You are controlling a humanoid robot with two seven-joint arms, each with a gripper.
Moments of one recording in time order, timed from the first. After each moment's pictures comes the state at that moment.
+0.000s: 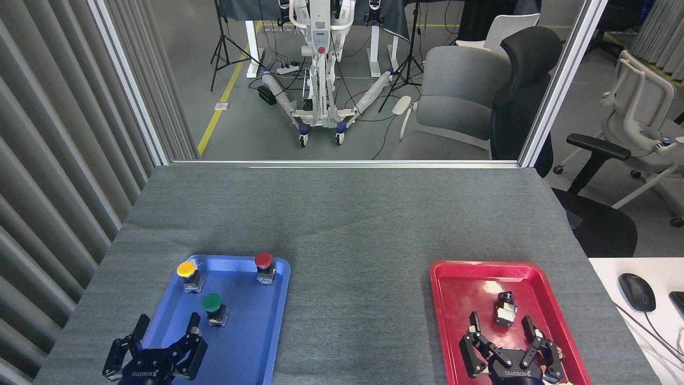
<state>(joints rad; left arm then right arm) 0.15 0.11 0.13 -1.59 -1.30 -0.18 0.16 0.19 0.03 -0.07 -1.63 1.44 -0.04 -0.12</state>
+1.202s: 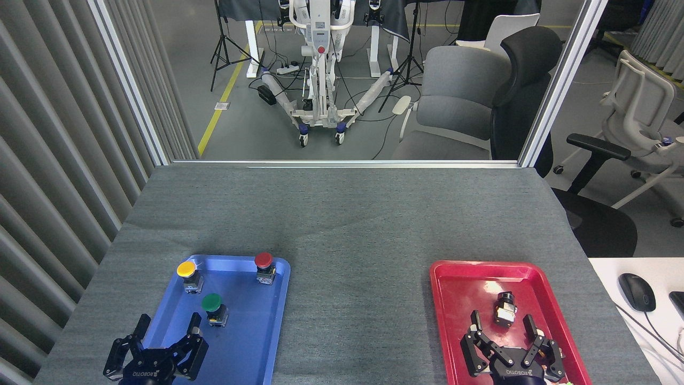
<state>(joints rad) 0.15 0.11 0.13 -1.59 -1.31 -0.18 0.18 0.18 0.03 -0.07 -1.63 1.44 -0.04 -0.12</state>
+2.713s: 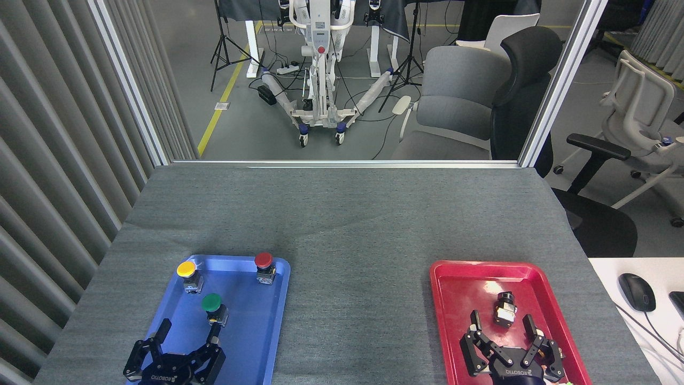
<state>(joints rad) 0.15 0.13 0.06 -1.54 -1.35 -0.20 0.16 0.18 0.03 -0.07 -1.63 1.44 -0.03 -0.12</state>
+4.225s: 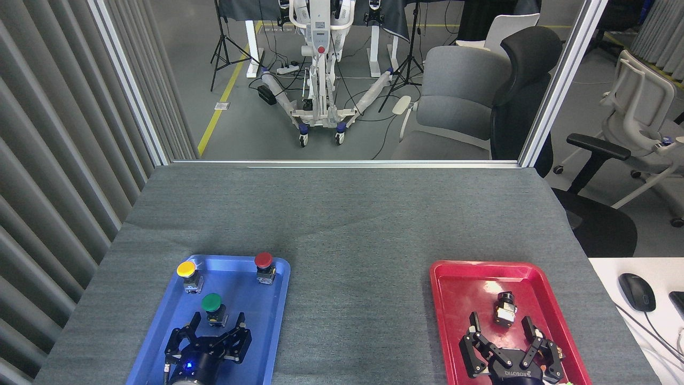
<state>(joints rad) -0.16 0.07 -0.04 -1.03 -1.42 -0.06 0.20 0.19 0.03 -0.07 -1.63 1.45 -0.04 -0.12</state>
